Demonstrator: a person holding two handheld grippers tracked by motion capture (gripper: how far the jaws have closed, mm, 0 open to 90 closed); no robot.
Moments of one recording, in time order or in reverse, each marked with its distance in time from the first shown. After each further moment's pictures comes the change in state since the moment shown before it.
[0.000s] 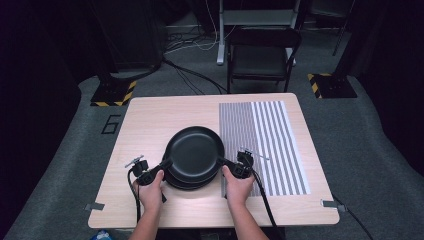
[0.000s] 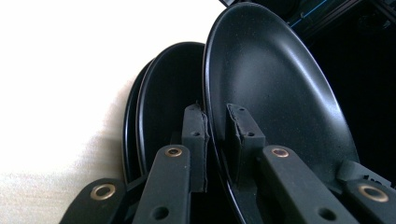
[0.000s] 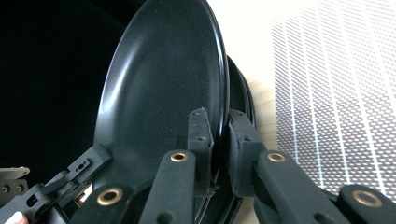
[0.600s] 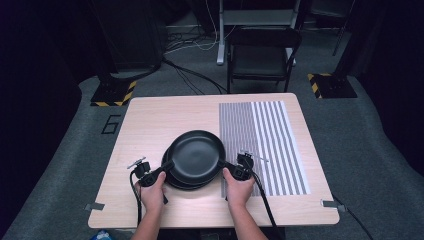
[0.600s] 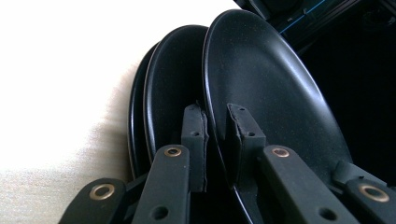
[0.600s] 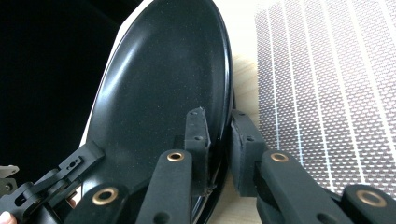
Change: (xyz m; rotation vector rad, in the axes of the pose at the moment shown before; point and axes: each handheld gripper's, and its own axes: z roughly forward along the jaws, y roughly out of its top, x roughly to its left) left arm 0.006 -0.010 0.006 0.020 0.000 -0.017; right arm -0.010 -0.006 0.004 0.020 -0.033 0.003
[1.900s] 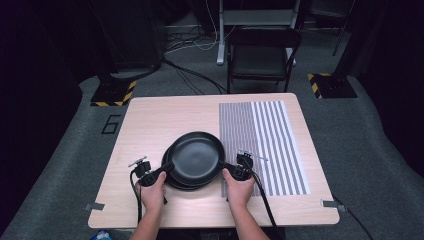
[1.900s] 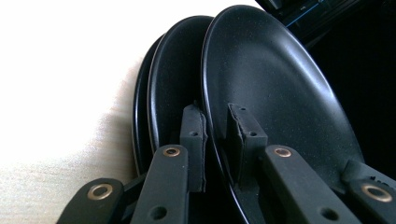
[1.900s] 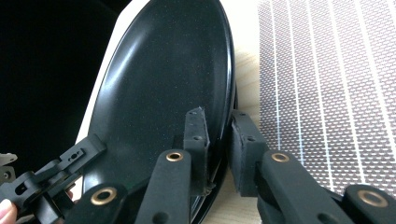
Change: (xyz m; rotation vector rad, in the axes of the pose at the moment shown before) left arm -0.003 0.002 0.000 0.042 0.042 -0.002; right arm 0.002 0.000 -0.002 0.033 -0.011 -0.027
